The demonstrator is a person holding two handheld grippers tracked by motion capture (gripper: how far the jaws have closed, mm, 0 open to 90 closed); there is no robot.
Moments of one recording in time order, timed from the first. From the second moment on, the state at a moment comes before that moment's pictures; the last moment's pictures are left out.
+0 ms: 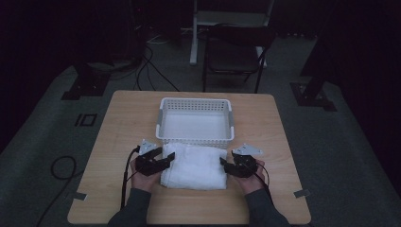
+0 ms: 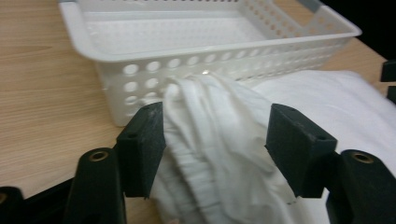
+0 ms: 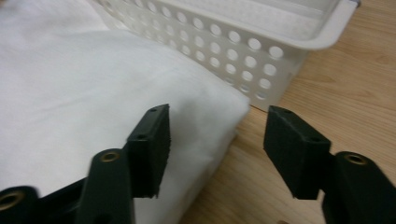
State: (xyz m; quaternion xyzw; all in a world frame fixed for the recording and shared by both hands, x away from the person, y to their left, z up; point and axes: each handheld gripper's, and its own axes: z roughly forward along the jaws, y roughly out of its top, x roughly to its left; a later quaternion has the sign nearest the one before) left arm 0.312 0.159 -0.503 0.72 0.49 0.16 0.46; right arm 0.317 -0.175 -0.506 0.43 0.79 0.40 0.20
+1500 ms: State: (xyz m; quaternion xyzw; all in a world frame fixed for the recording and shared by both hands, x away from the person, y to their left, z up) left arm 0.329 0.161 -0.556 0.72 0.53 0.08 0.44; right arm 0.346 -0.166 -0.551 0.49 0.76 0.42 0.04
